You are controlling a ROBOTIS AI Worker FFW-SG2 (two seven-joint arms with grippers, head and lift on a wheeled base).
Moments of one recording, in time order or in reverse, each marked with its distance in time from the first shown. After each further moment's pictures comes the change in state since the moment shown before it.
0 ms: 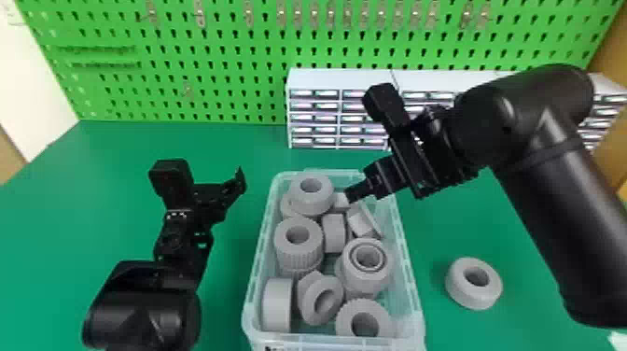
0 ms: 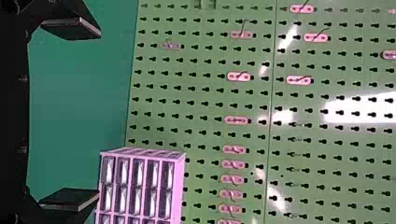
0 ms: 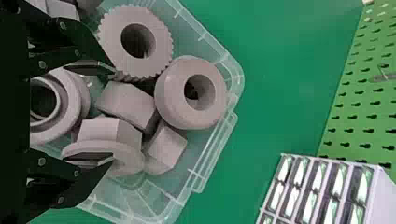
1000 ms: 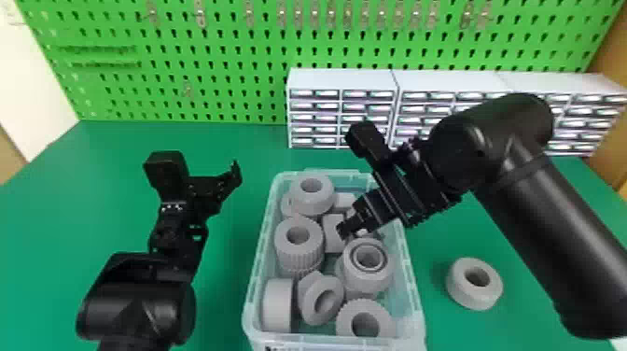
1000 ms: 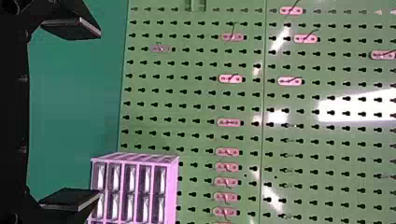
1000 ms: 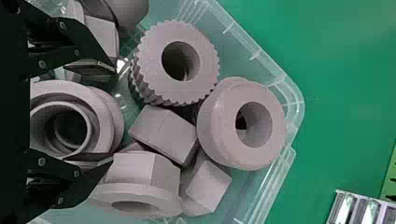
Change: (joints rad) left arm -0.022 0.018 0.003 -0.001 -0.008 0.000 0.001; right arm 0.009 -0.013 0.098 0.079 -0.077 0.006 0.000
